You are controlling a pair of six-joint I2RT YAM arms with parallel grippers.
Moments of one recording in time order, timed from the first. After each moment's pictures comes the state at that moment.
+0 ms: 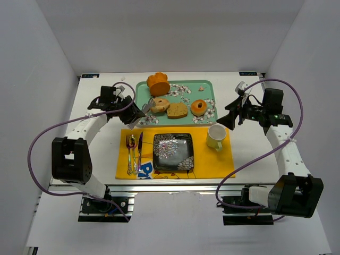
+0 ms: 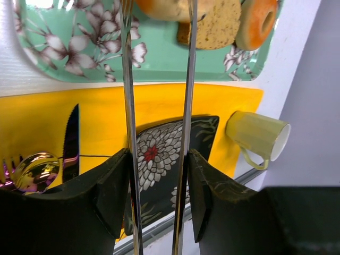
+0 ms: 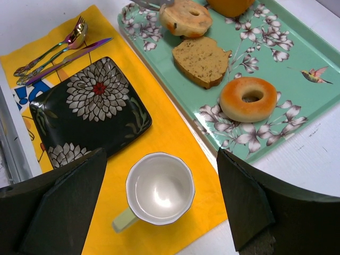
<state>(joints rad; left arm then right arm) -0.12 1.58 1.15 -0.45 0.50 -0.62 -0.05 1.22 1.03 -0.45 -1.04 -0.50</state>
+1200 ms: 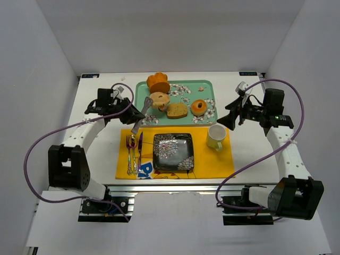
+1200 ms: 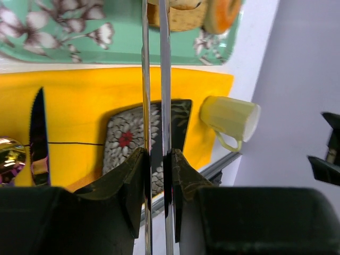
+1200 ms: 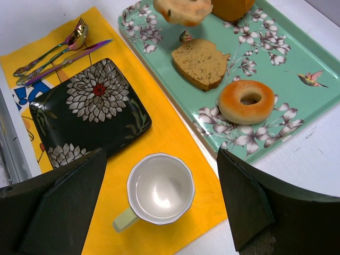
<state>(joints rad) -0.11 1.52 1.09 -0.39 0.60 -0.70 -0.05 1.20 1.03 -0.45 -1.04 -0.50</state>
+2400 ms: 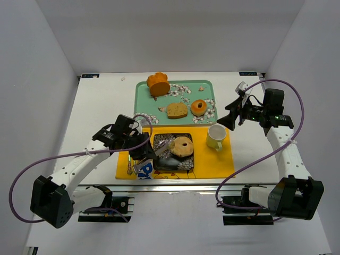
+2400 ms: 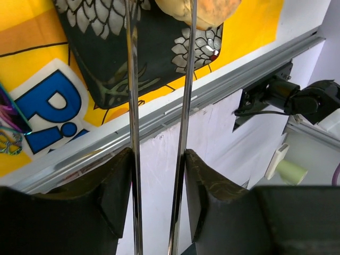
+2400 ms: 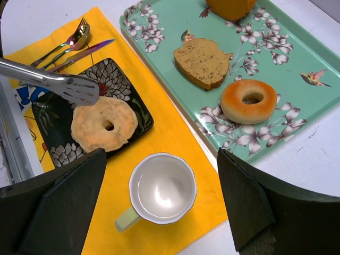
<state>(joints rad) -0.49 1.14 0.83 -0.70 0.51 -0.60 -0.05 1.20 1.03 -0.46 -1.04 -0.50</state>
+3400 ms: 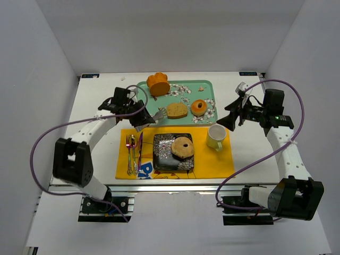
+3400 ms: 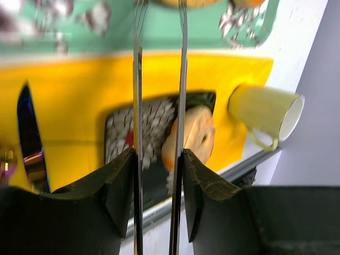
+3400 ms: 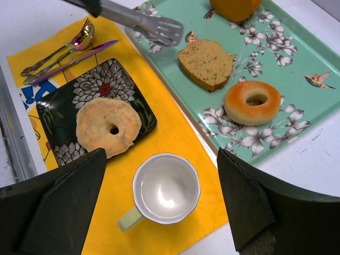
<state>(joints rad) -0.28 1.54 1.14 -0.51 0.44 -0.64 -0.05 1.19 1.03 -0.47 -1.05 -0.51</state>
